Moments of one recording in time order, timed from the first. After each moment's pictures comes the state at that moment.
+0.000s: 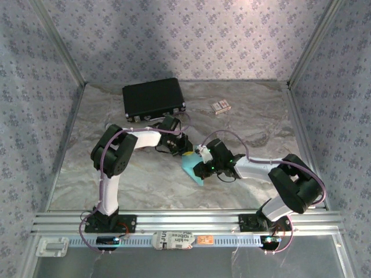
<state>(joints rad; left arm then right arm) -0.60 2.03 1.19 -0.21 0.64 -0.79 0.70 1.51 0.60 0.01 -0.42 0.30</state>
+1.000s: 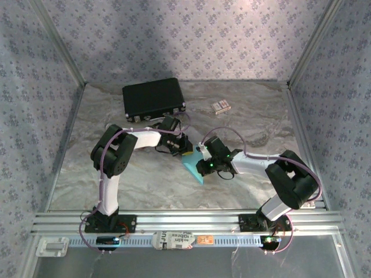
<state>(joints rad) -0.60 2.03 1.18 -0.20 0.64 -0.79 0.69 1.56 0.69 -0.14 -0.27 0.30</state>
